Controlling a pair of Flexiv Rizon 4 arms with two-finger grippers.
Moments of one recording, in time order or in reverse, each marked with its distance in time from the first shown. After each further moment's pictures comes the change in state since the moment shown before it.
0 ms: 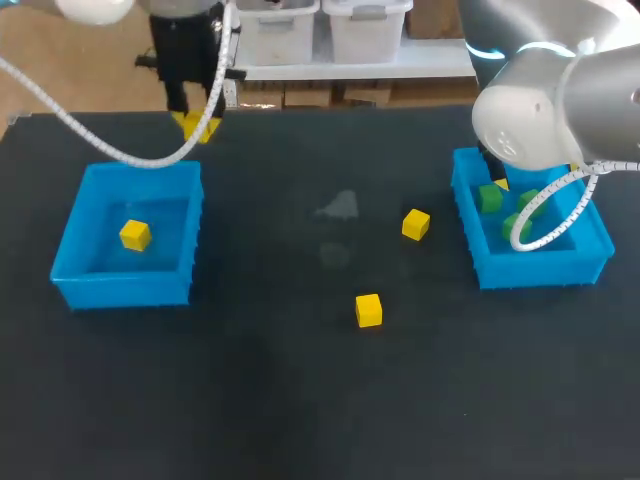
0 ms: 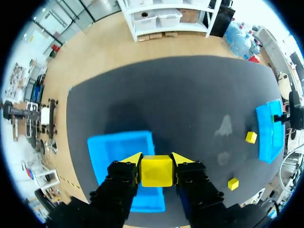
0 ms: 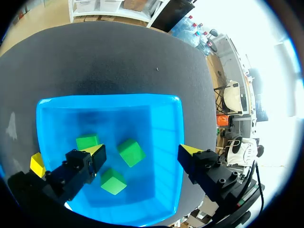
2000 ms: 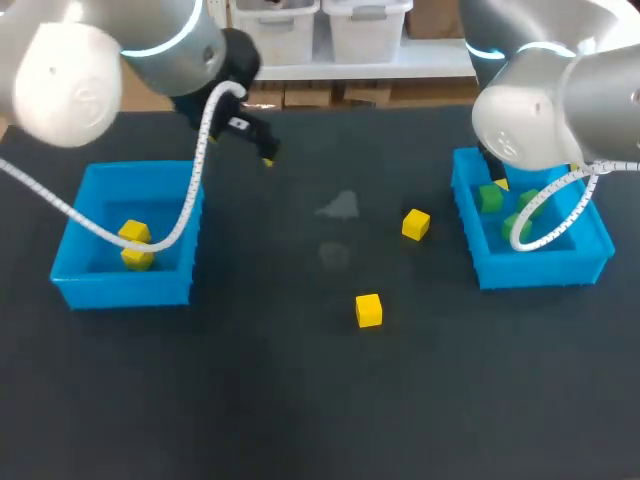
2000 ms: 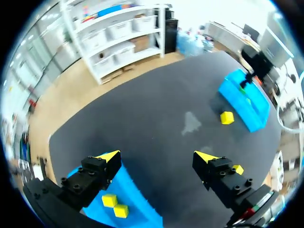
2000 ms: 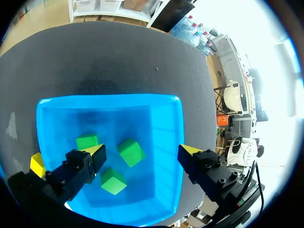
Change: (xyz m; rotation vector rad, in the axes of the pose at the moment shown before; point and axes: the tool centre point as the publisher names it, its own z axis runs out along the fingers) left arm 0.012 -0.080 0.005 0.164 -0.338 0.440; right arm 0.000 0.000 0.000 0.000 0.000 0.000
